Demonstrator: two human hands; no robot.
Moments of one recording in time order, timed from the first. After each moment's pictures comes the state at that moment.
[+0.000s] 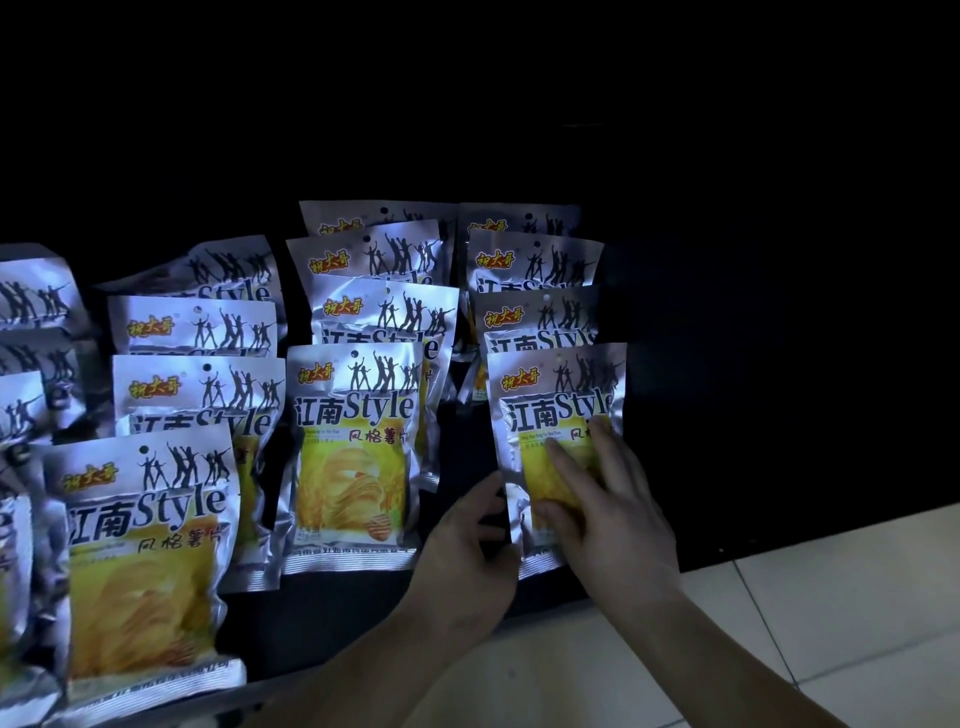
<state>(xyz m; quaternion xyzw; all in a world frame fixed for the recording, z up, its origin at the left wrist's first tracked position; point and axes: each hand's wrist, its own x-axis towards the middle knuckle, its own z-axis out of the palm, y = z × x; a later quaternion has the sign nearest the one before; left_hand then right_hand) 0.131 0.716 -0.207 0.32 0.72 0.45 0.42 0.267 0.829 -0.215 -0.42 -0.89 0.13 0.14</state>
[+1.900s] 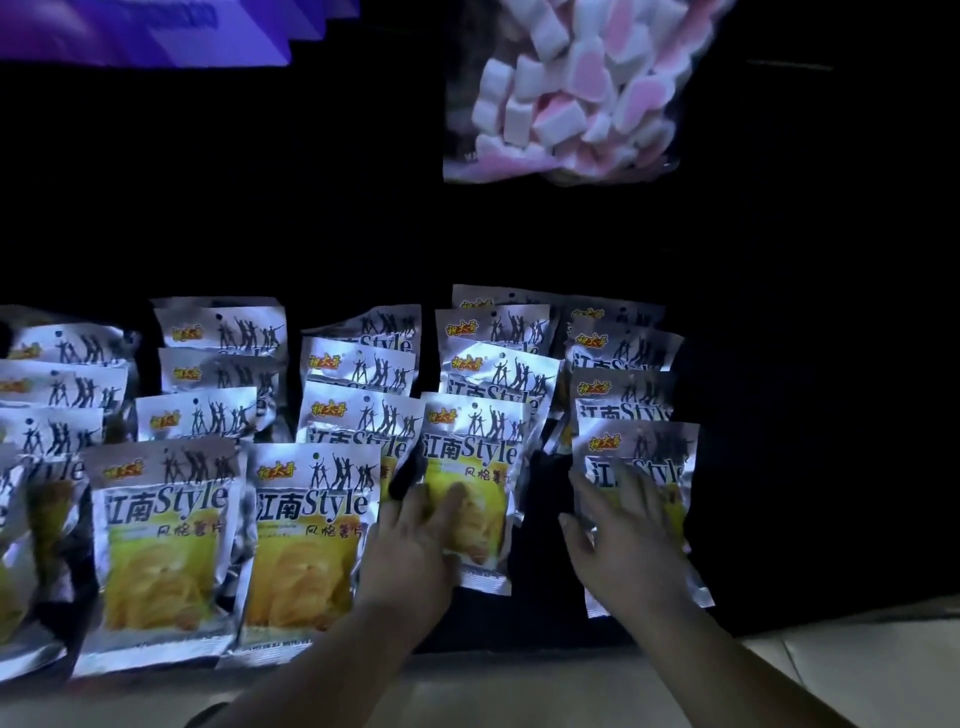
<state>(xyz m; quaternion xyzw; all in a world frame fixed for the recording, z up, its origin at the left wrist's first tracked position) 0.022 0.634 -0.179 0.44 0.88 0.07 0.14 0.197 0.799 -0.151 -0.42 -0.89 0.14 0.02</state>
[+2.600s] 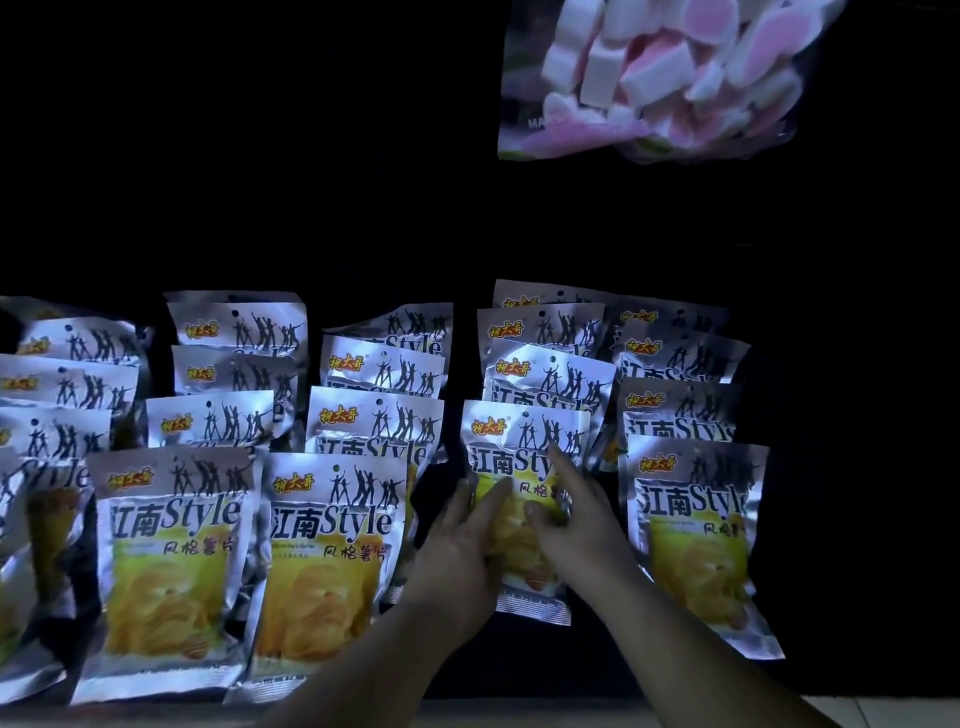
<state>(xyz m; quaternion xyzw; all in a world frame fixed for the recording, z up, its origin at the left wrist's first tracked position) 0.003 0.661 -0.207 0.43 0.83 0.27 0.23 0.112 0.788 -0.169 -0.43 -0.74 0.52 0.09</state>
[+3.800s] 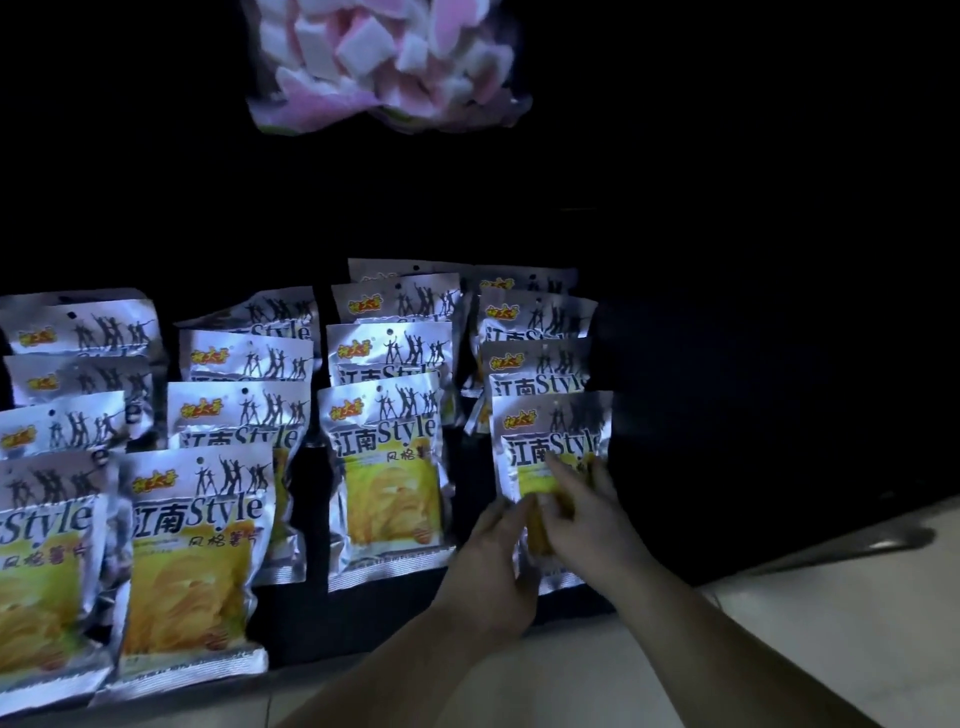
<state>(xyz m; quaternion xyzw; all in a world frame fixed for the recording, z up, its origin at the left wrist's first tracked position) 0.145 0.728 -0.198 0.47 0.74 0.33 0.35 0.247 0.844 -0.161 -0.50 -0.76 0.41 0.00</state>
